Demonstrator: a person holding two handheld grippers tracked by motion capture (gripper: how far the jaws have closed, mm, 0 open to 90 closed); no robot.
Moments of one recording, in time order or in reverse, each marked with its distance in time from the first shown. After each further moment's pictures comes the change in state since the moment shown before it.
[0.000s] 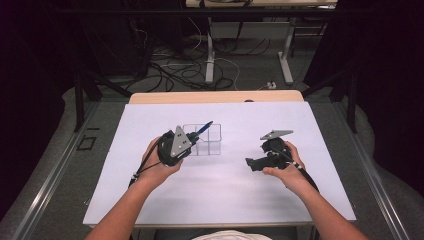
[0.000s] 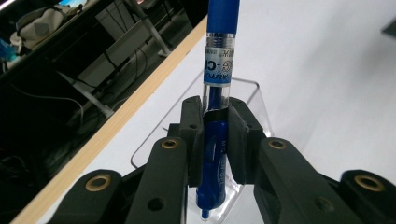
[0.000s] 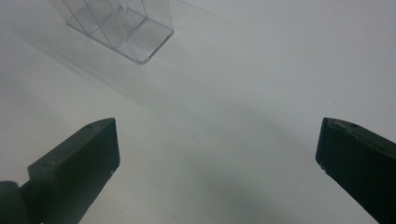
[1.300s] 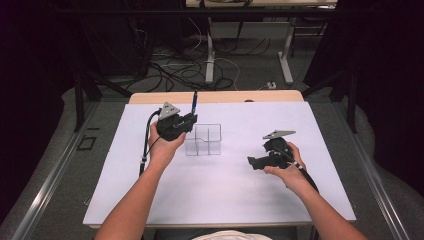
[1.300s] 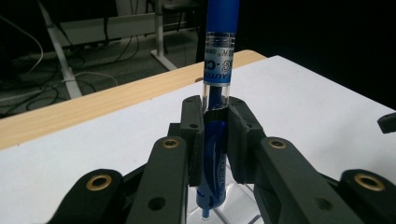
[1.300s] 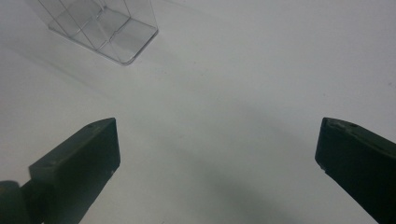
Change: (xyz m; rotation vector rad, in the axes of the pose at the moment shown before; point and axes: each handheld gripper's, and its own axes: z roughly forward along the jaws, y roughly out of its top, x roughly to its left) left arm 0.053 -0.004 0.044 -0.096 -0.028 -0.534; right arm -0.008 -0.004 0.005 -0.009 -0.026 0.037
